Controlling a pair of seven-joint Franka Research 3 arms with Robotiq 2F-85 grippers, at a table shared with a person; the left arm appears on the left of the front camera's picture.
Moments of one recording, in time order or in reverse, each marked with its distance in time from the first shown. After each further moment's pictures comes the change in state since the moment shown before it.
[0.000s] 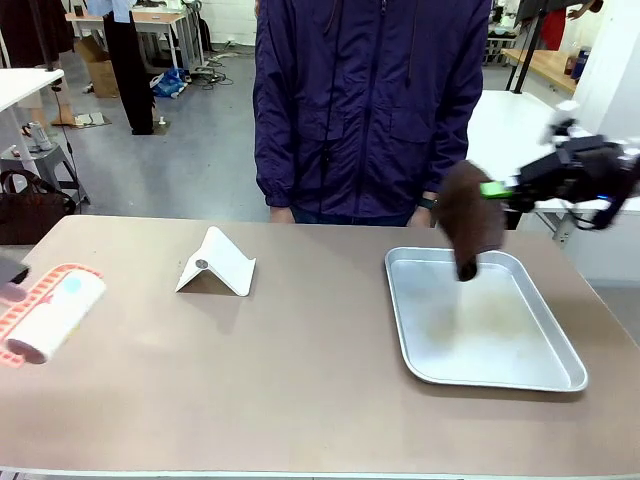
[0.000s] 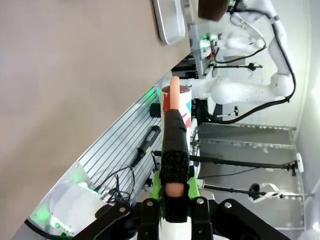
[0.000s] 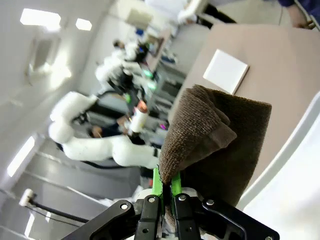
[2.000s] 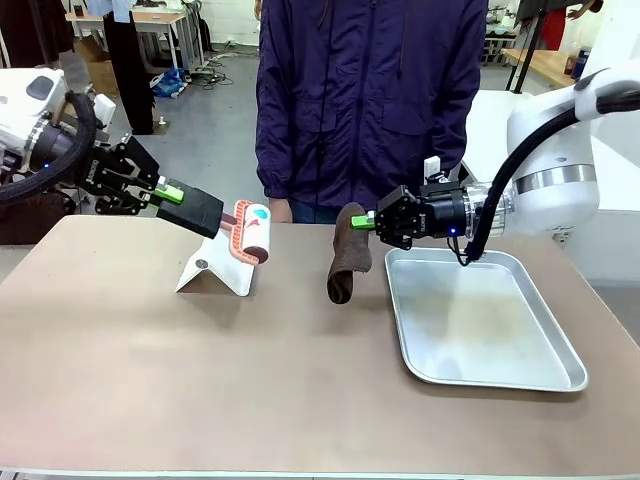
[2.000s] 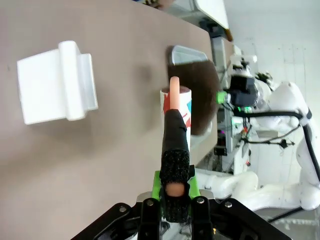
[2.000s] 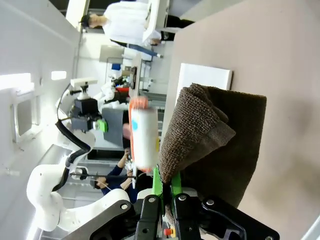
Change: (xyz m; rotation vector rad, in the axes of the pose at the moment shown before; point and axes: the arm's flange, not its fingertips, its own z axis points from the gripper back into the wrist) left arm 0.181 -0.058 -0.149 0.198 -0.323 0.068; right arm 0.005 -0.060 -0.177 -0.070 -0.156 -0.319
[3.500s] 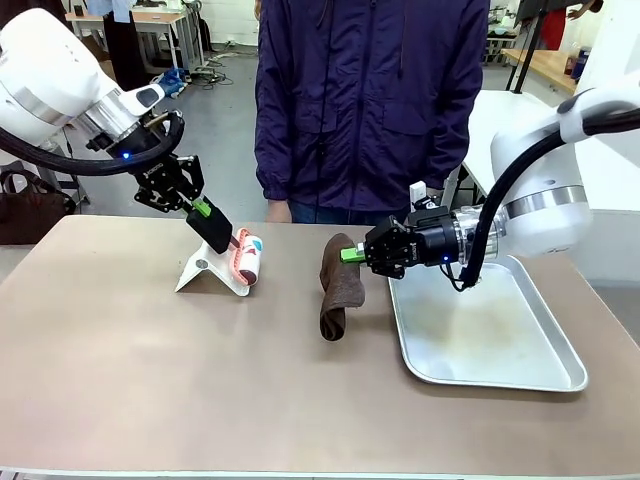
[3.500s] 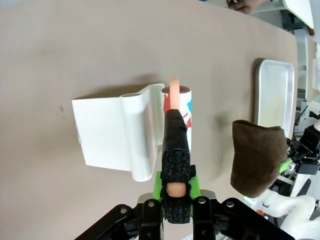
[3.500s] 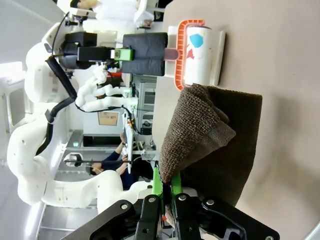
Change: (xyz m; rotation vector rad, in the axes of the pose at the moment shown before) left arm 0.096 0.004 -0.073 0.412 0.120 0.015; right arm -0.042 -0.014 -0.019 -0.026 0.075 -0.013
